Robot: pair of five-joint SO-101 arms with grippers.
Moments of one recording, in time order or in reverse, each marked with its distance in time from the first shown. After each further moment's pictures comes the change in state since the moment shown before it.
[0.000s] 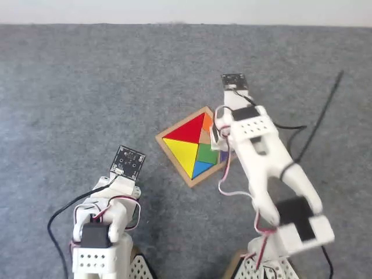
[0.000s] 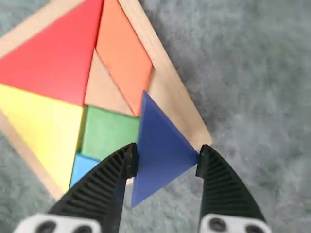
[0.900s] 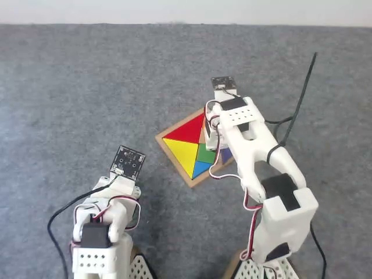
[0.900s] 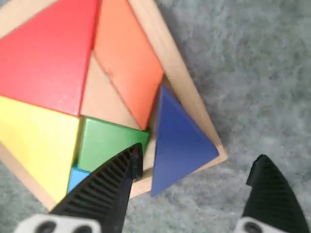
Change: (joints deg) left arm 0.0 0.0 0.0 0.0 0.0; right arm -1.5 13.3 -11.0 4.6 1.6
